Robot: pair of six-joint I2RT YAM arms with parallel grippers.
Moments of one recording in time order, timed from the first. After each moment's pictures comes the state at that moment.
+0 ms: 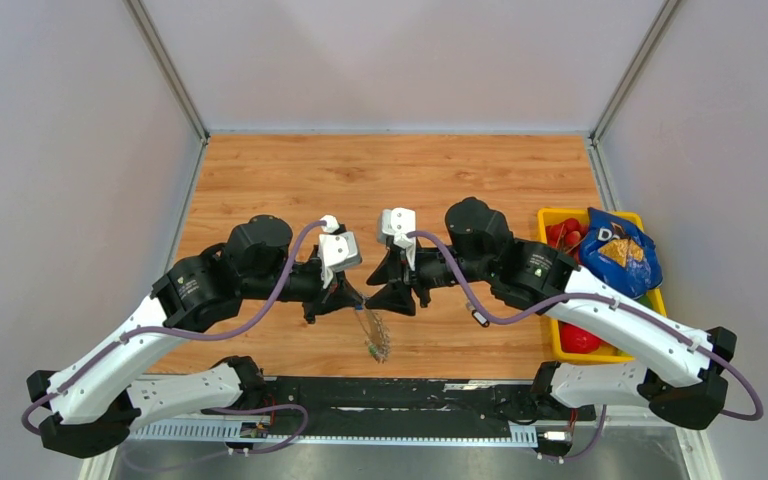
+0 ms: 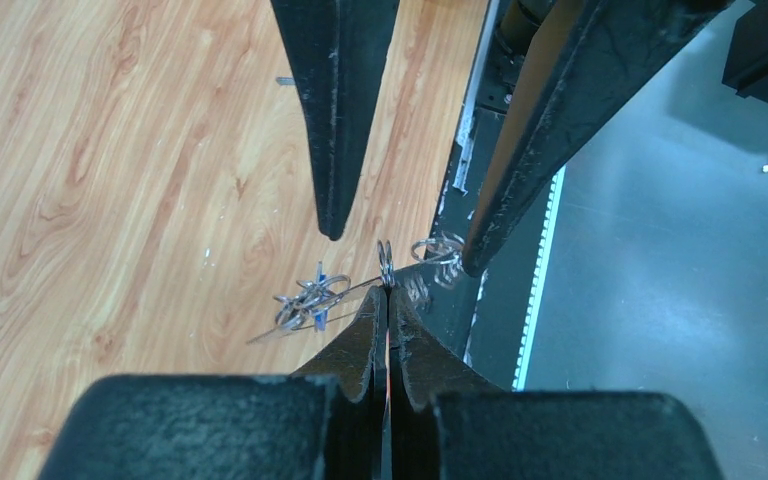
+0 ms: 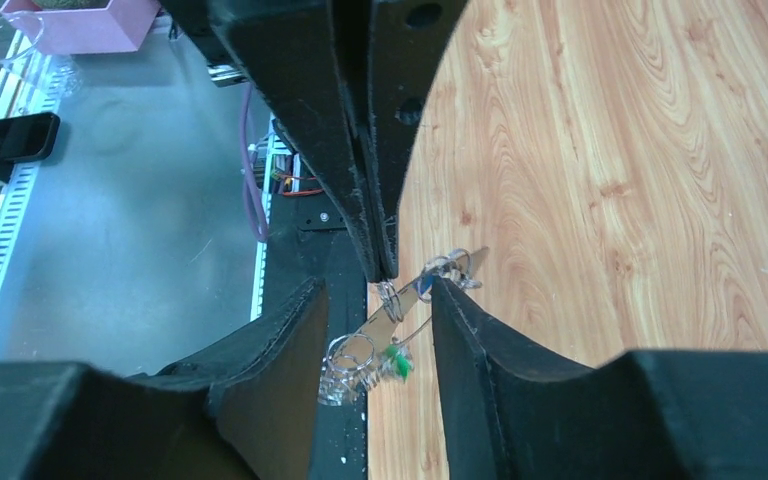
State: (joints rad) left arm -0.95 0.90 1.26 -0.87 0.38 0.08; right arm 1.06 1.16 1.31 -0.47 -0.49 -0.05
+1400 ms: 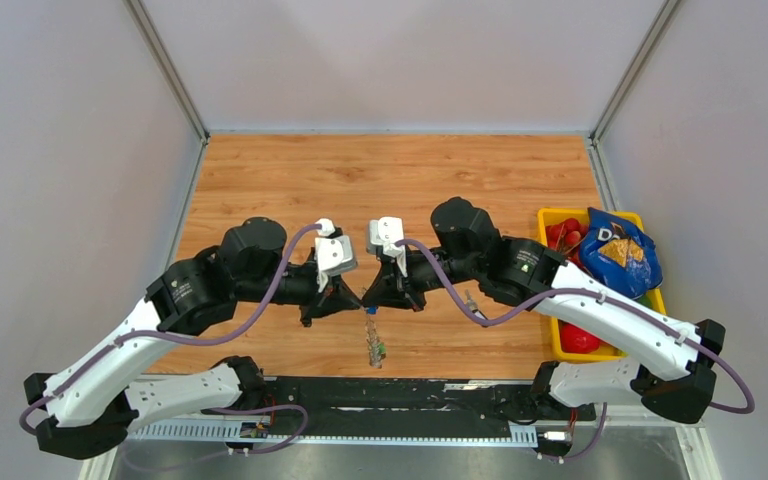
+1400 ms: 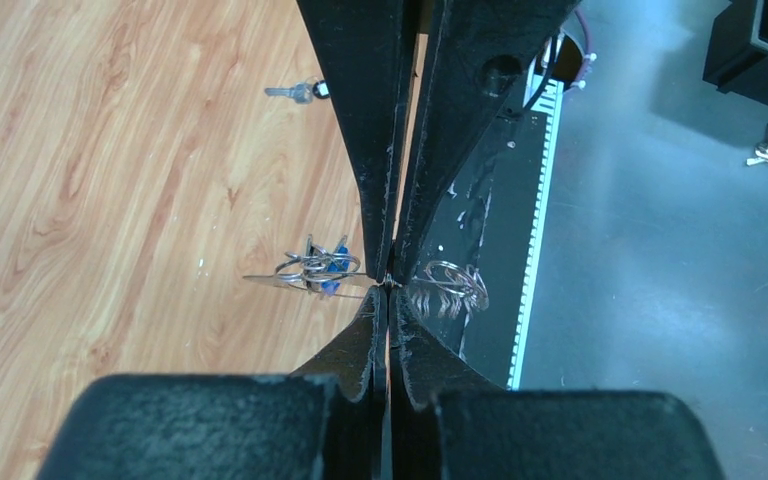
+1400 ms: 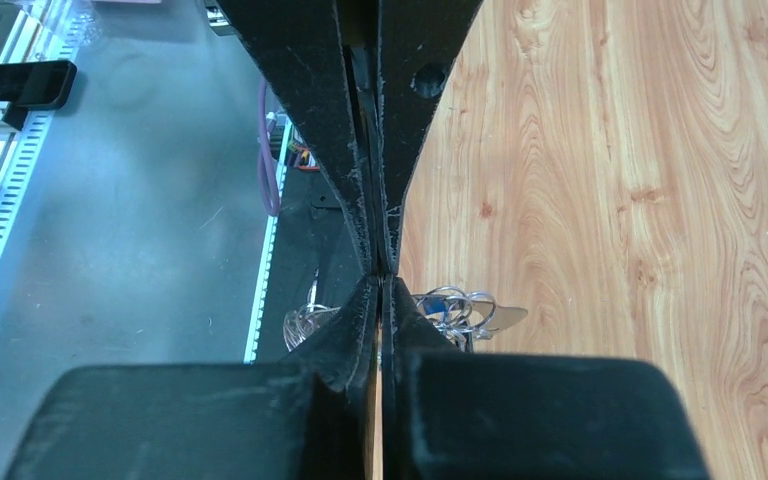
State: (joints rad) left arm -0.96 0.89 1.26 -0.87 0.40 0.09; right arm 1.06 1.22 1.33 -0.52 -0.58 -0.15
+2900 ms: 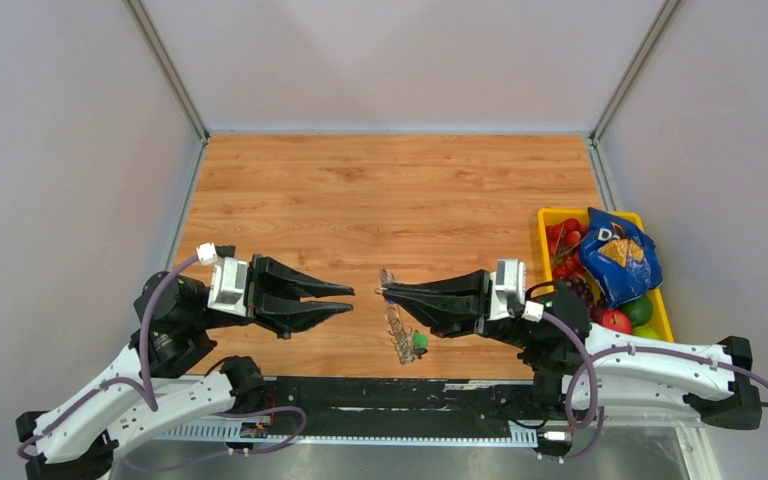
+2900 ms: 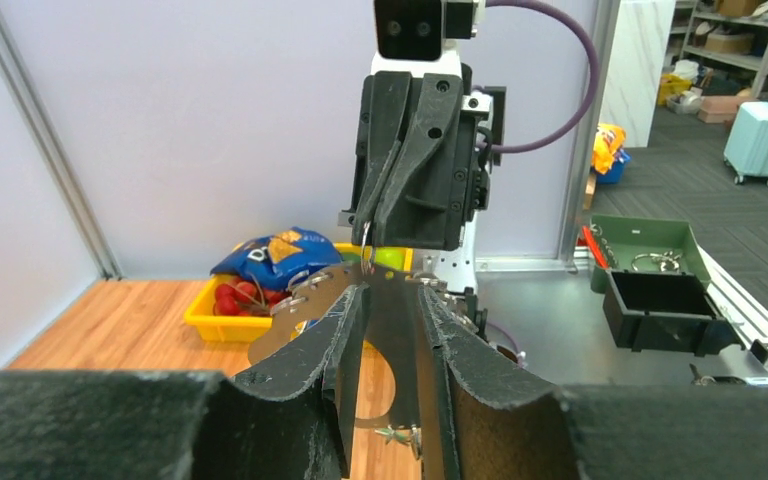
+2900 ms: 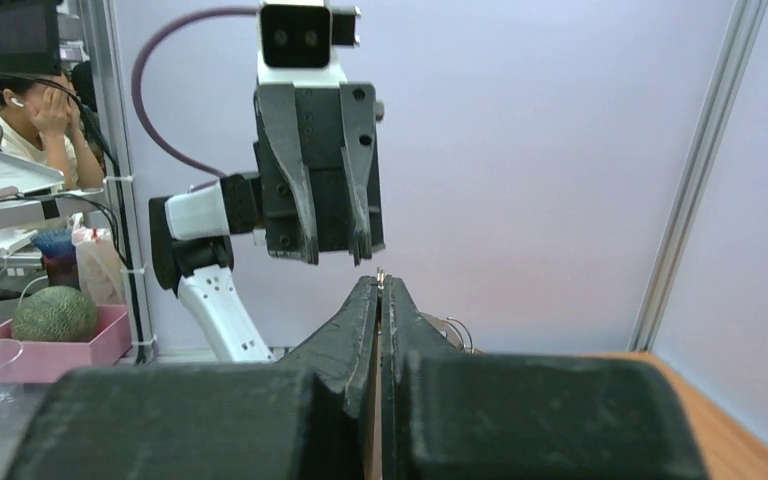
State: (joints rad) left arm -0.97 0.53 0.88 0.04 0.55 -0.14; right arm 1.35 0.79 0.72 0.61 -0.07 -0.02
